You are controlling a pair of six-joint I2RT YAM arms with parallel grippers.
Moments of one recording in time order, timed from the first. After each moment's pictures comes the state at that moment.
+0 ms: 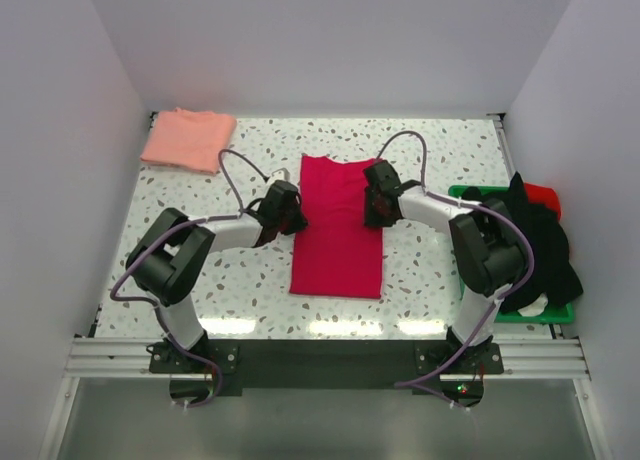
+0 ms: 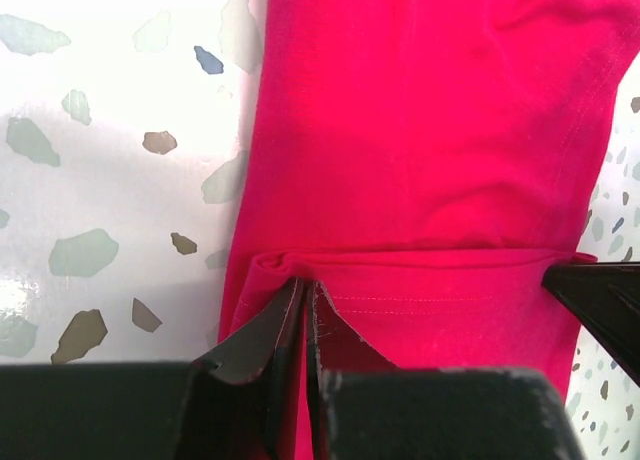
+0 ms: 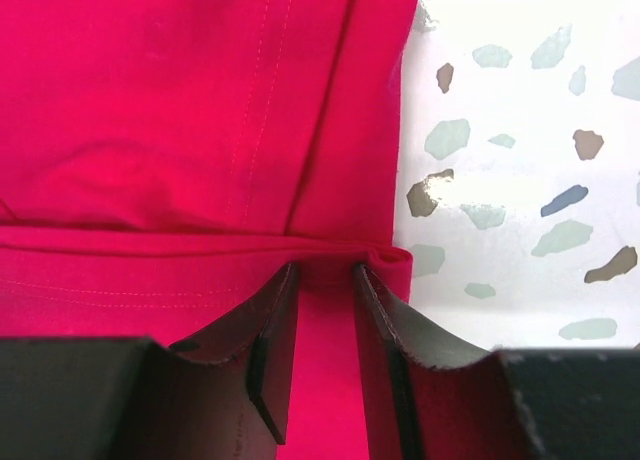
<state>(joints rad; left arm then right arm) -0.57 1.78 0.89 0.12 -0.11 -0.82 0.48 1.83 1.15 -0.40 0.15 0.49</state>
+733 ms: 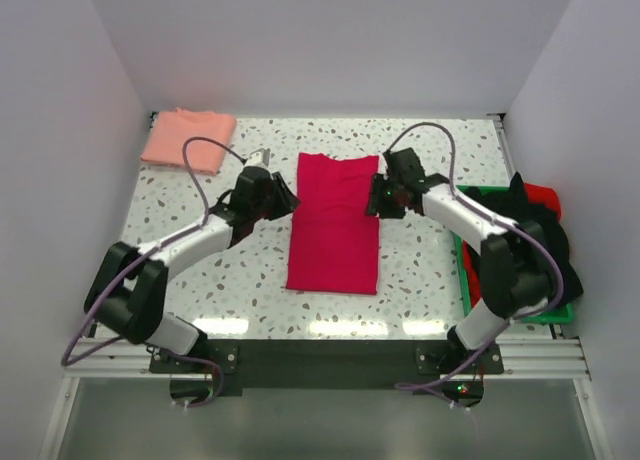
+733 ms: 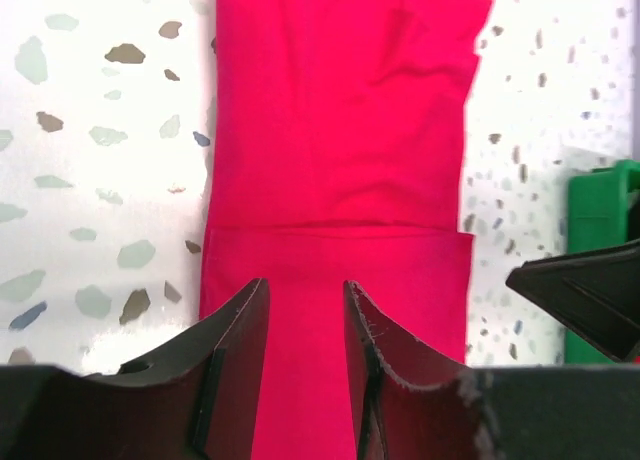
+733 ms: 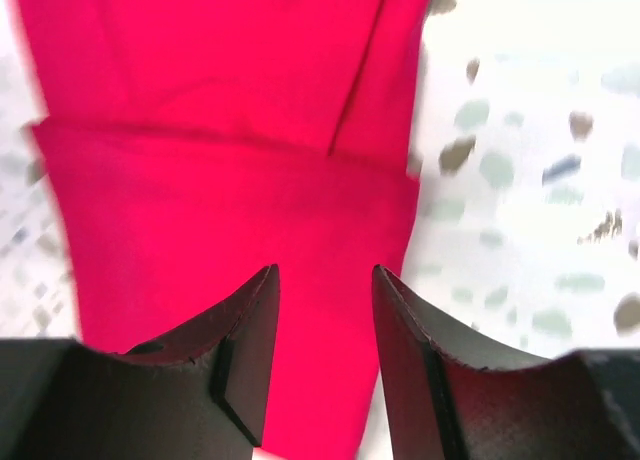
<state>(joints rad) -0.48 1.53 0.87 0.04 -0.02 -0.74 0.40 1.69 1.17 -0.47 -0.05 0.47</state>
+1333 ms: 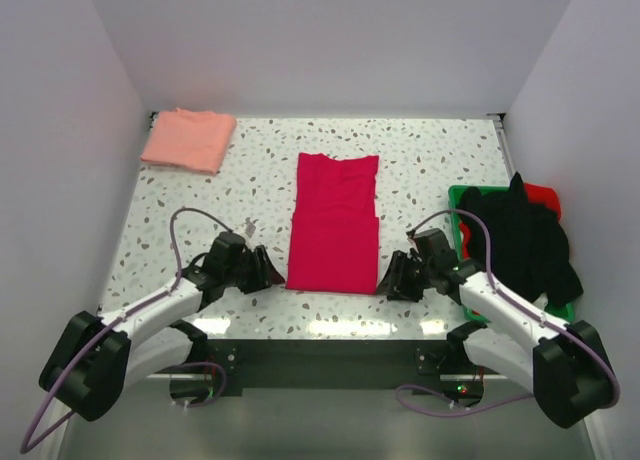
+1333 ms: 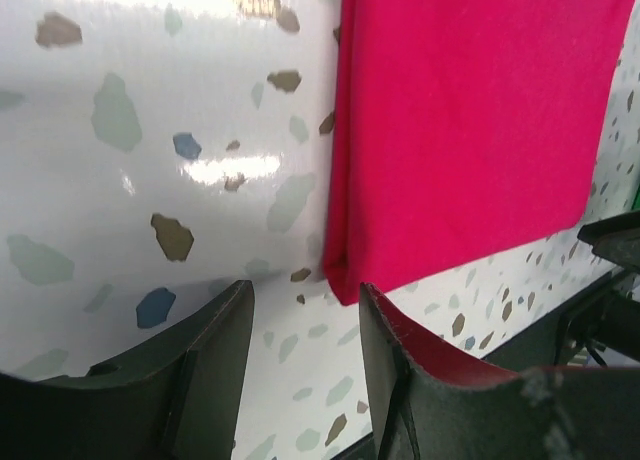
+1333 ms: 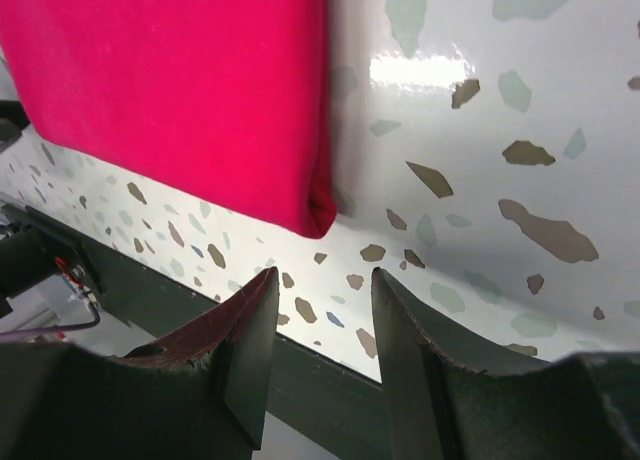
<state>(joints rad) -0.49 1.04 0.35 -0.12 0.21 -0.77 0.44 1.02 0.44 -0.44 -0.34 0.73</state>
